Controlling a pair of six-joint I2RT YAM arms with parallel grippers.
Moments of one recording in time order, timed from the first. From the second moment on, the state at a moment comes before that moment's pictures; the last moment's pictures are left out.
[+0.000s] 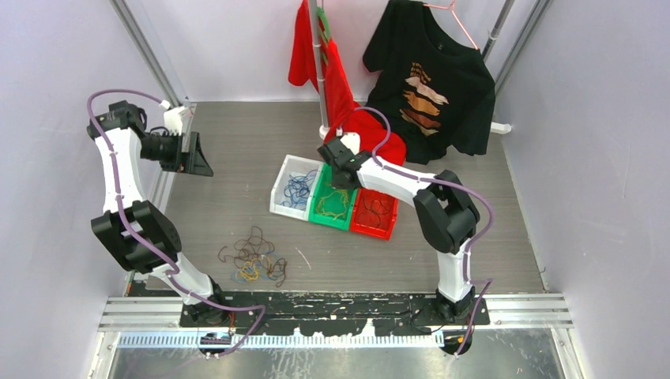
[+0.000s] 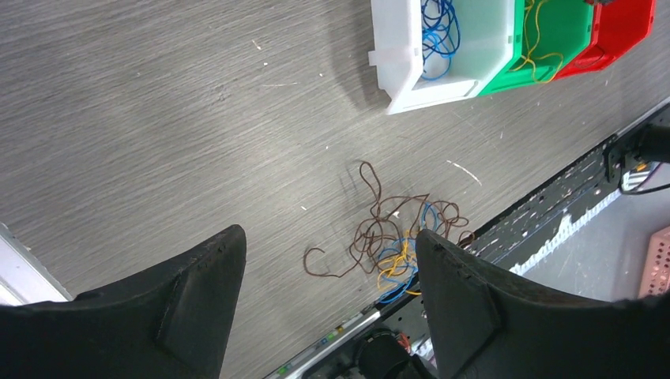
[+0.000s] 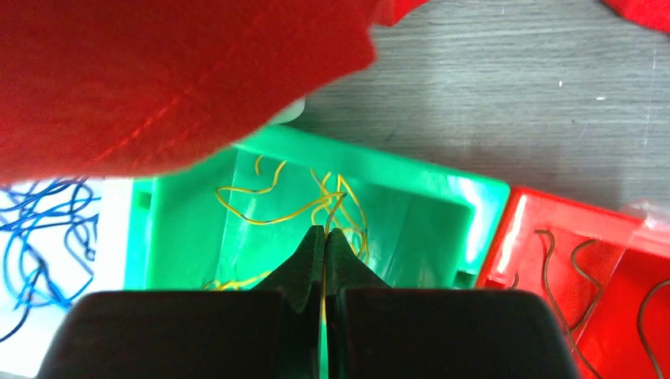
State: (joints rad) left arm 0.41 1.68 1.73 -1.42 0.71 0.61; right arm 0.73 1.93 1.43 -0.50 0.38 0.67
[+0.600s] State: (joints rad) left arm 0.16 1.63 1.56 -1.49 0.58 0.81; right arm 0.75 1.93 1.39 -0.43 0.45 0.53
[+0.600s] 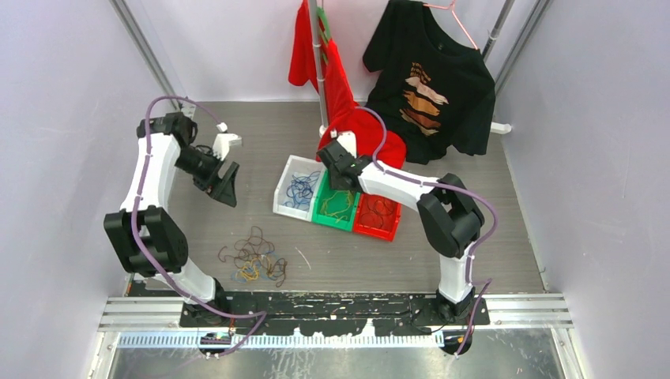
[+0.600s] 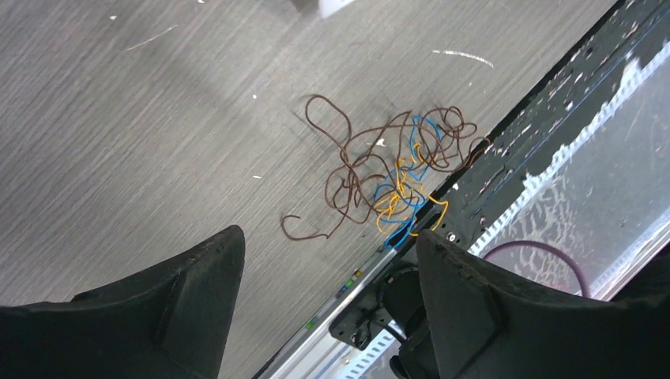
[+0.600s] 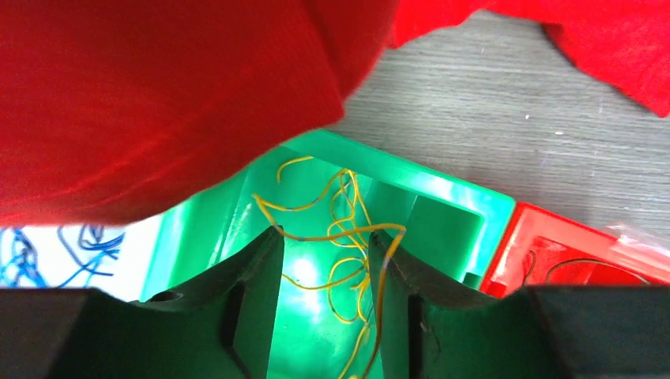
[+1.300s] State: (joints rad) left arm -0.07 1.57 1.19 -1.33 0.38 0.81; right arm 0.76 1.50 1.23 -0.40 0.41 0.49
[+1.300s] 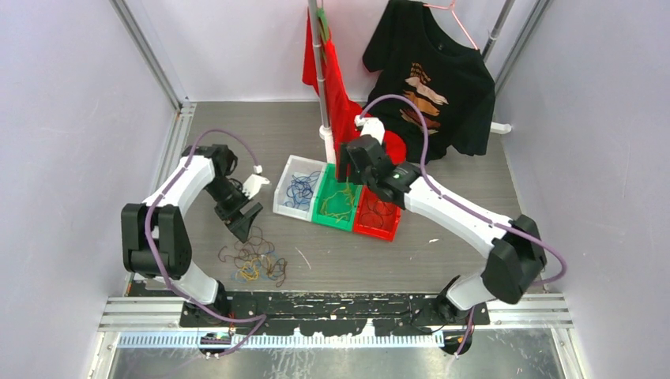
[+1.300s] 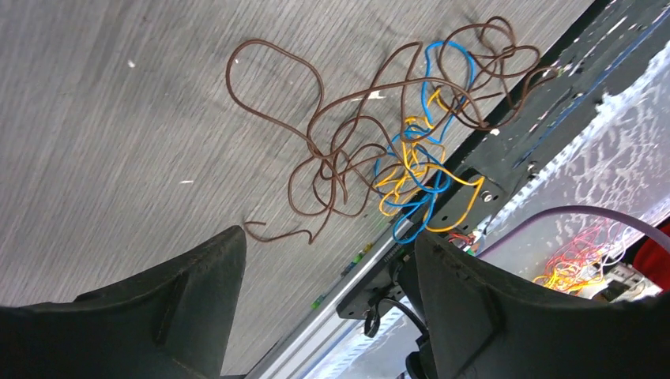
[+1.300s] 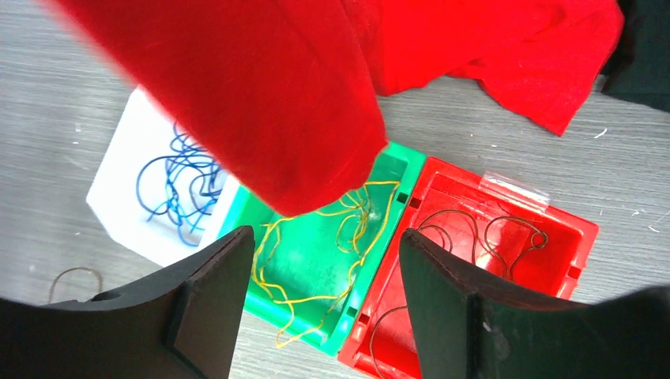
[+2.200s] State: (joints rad) left arm -0.16 1.74 1.11 -1.09 0.37 0.68; right arm 0.89 1.27 0.96 -0.22 0.42 0.55
